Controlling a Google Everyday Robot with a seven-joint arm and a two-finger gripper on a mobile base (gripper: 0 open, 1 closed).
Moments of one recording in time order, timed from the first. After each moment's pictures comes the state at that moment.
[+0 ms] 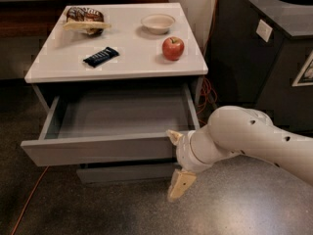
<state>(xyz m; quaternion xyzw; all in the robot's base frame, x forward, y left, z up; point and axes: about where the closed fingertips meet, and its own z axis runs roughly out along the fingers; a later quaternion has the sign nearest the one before) 0.453 -0.054 0.690 -0.68 0.67 0.10 0.26</state>
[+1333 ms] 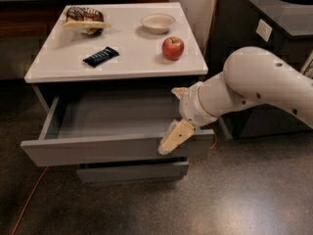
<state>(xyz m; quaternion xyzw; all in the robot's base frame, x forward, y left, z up) 0.515 -0.047 0.801 -0.60 0.72 0.14 0.32</state>
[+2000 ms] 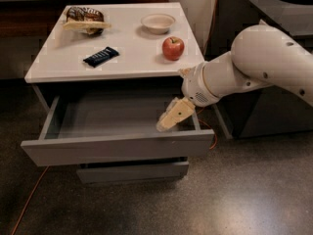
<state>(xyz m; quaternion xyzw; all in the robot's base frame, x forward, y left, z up) 0.553 -0.054 0.845 -0.54 0.74 0.14 0.36</state>
